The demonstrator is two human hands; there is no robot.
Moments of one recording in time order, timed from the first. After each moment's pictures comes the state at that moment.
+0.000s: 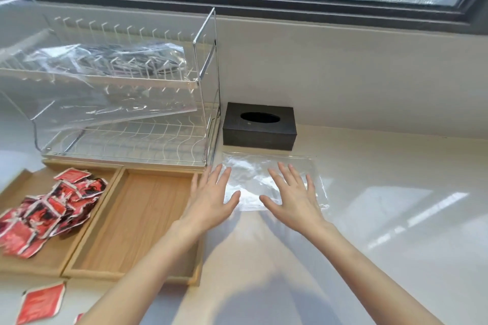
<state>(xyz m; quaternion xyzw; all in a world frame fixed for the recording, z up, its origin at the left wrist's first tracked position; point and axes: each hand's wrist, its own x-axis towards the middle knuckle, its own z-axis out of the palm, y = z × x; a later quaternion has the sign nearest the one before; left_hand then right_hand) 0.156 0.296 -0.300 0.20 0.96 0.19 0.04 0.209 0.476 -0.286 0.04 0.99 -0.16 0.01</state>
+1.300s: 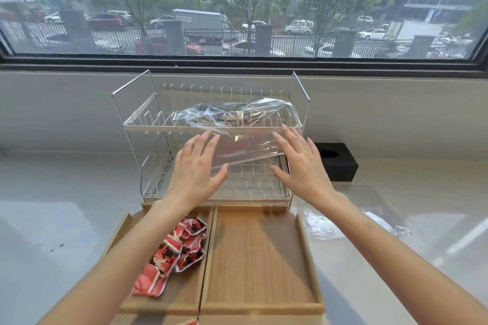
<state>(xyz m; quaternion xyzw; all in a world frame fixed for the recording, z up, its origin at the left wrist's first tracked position) 0.086 0.065 -0.164 0.26 0.93 0.19 -0.19 0.139 0.275 -0.165 -0.03 0.97 -0.13 -0.22</state>
